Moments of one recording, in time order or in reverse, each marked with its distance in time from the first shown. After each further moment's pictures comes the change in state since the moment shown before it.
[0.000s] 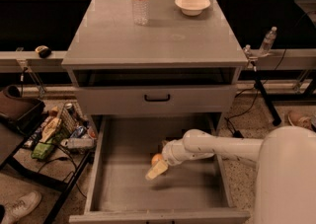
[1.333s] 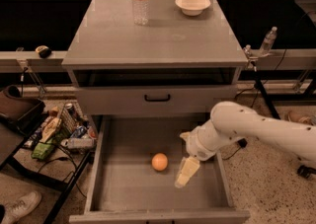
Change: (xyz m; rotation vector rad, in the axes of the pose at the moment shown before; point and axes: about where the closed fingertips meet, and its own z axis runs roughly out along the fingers) arm -0.033 0.074 -0.209 -0.092 0.200 -0.188
